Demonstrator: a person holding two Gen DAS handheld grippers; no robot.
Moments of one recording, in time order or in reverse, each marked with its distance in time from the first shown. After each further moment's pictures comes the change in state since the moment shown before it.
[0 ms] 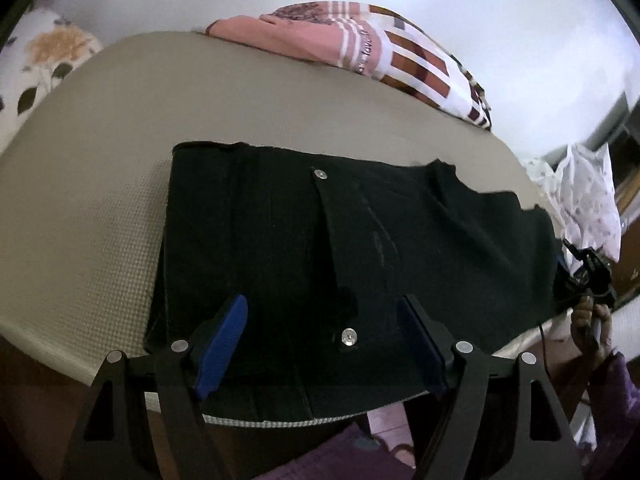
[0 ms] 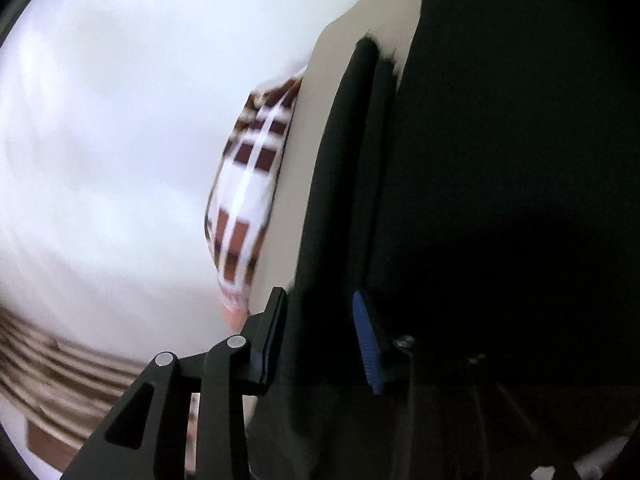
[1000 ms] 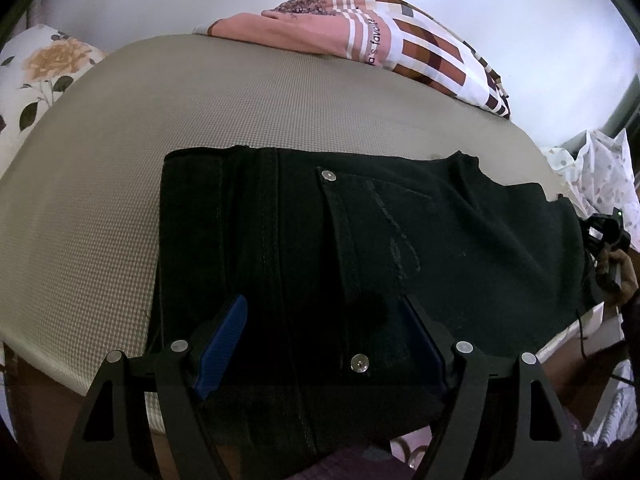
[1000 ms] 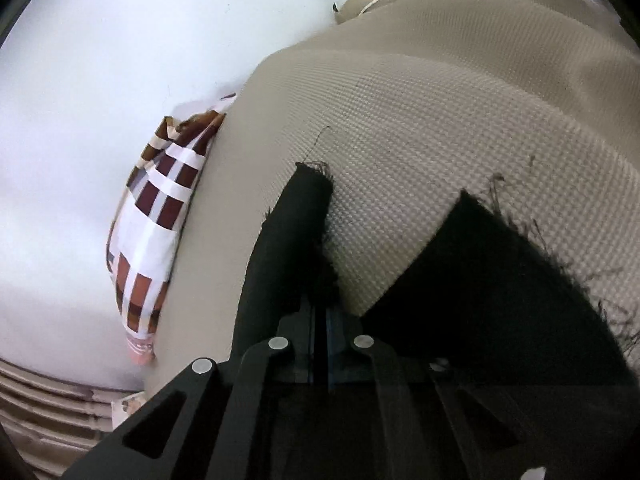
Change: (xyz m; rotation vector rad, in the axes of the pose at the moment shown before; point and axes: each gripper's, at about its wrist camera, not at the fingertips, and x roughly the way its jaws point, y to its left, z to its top) left arm 0.023 -0.007 0.006 0.053 0.024 0.092; right arm 0.027 0.020 0.111 -0.121 0.000 -0.395
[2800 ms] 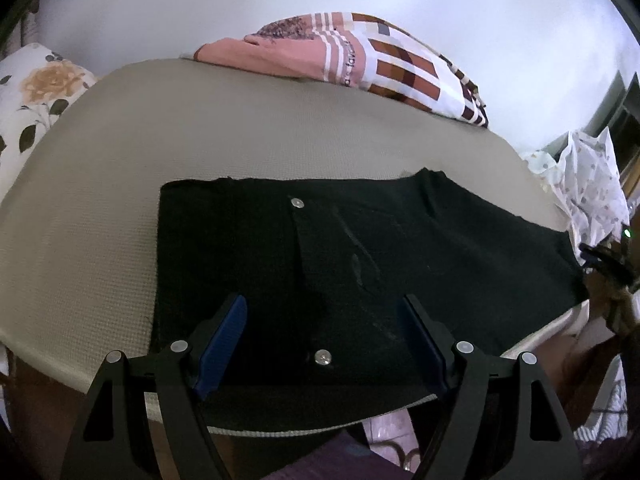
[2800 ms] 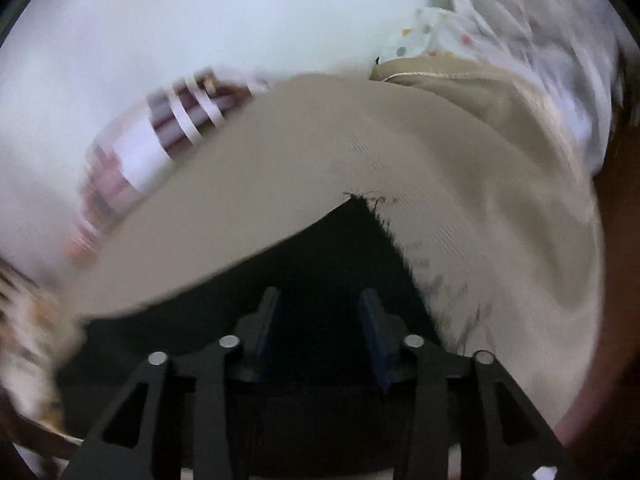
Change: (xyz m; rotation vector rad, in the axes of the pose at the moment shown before) left arm -0.032 -0.025 0.000 0.023 -0.052 -0.026; right arm -0.102 0.032 -0.053 -0.513 -0.042 -0.298
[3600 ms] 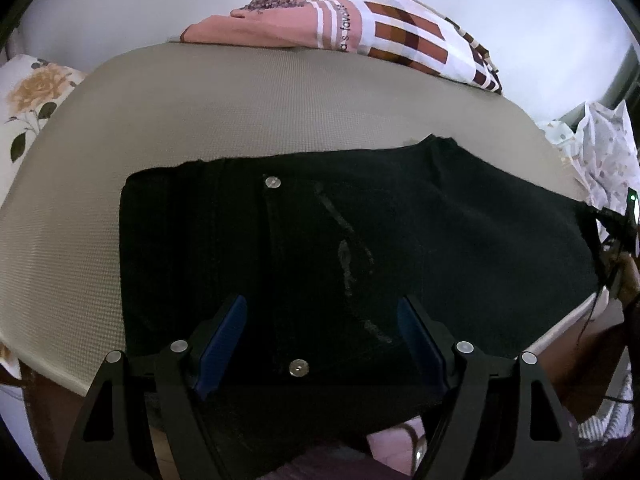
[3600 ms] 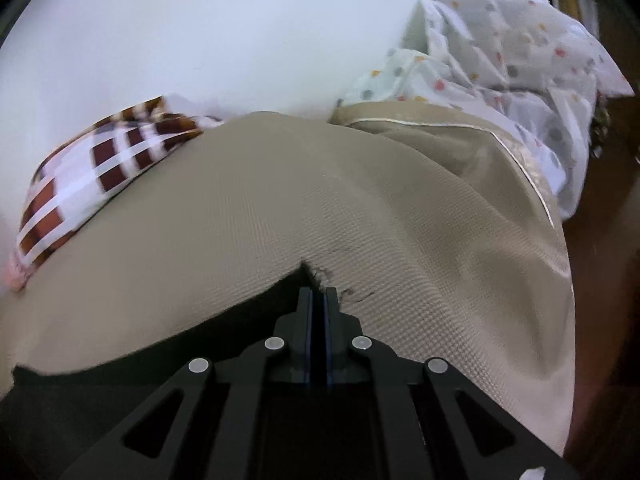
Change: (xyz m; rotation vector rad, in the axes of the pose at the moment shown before) left arm 0.033 -0.023 0.002 0.038 0.106 0.073; right arm 0.045 -0.008 0.037 0.049 -0.160 -0.171
